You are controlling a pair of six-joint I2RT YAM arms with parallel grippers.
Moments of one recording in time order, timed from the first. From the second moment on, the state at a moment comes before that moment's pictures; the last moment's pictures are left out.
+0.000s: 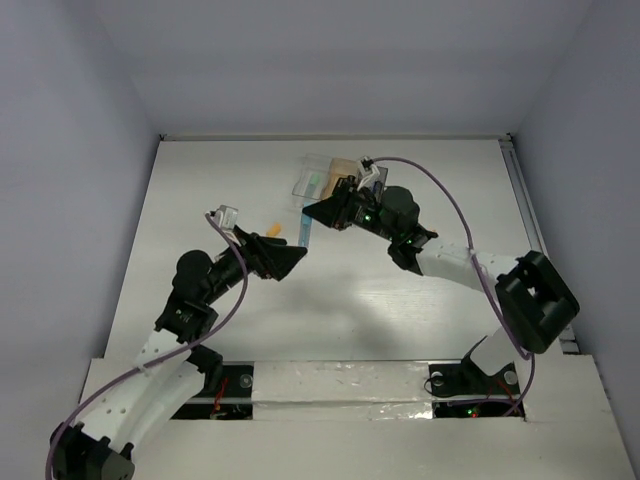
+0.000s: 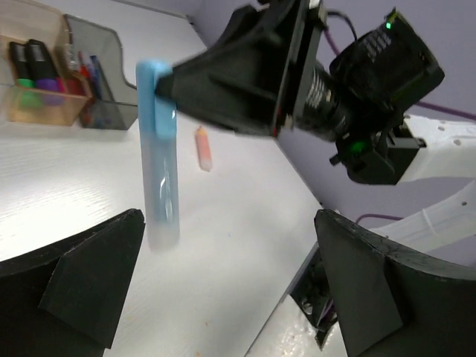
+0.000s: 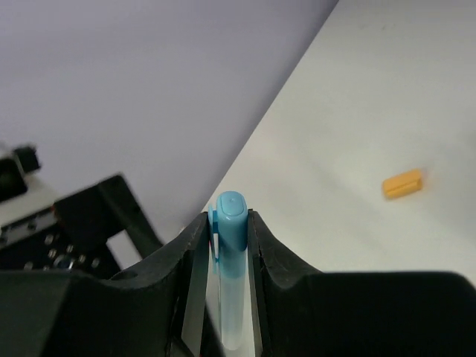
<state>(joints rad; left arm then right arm) -0.45 0.61 0.42 0.26 0.41 -0.73 0.71 1.54 0.91 0.68 -0.33 0.86</state>
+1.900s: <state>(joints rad) -0.46 0.42 0.63 -0.18 0.24 -0.47 0.29 1.53 1.07 -0.37 0.35 0.49</state>
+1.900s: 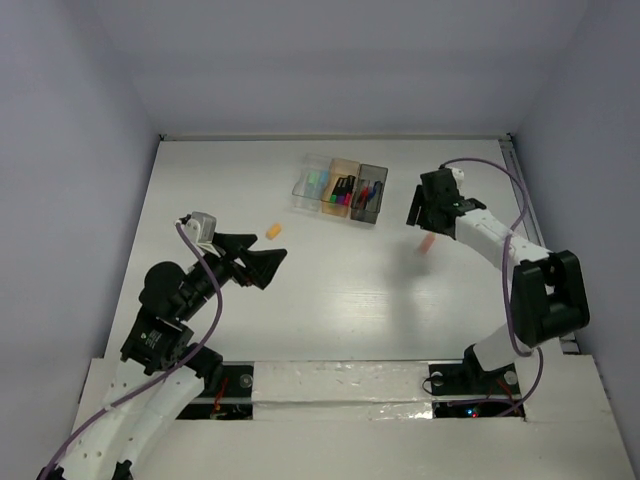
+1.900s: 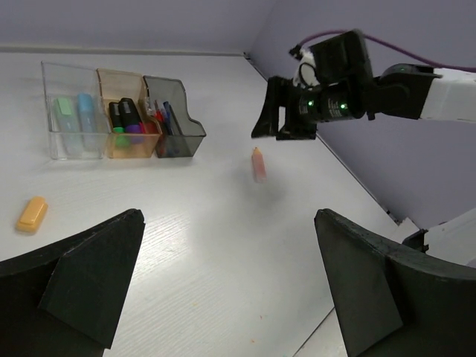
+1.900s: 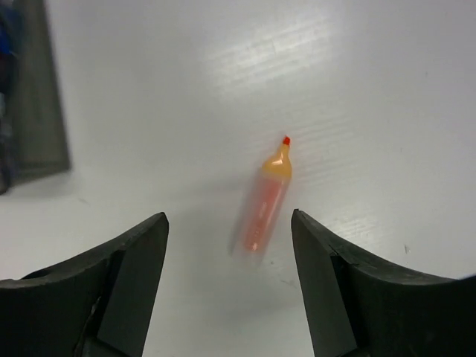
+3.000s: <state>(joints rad) -0.48 0.51 0.47 0.01 0.40 -0.65 0.23 1.67 0.96 -0.32 0.24 0.47</state>
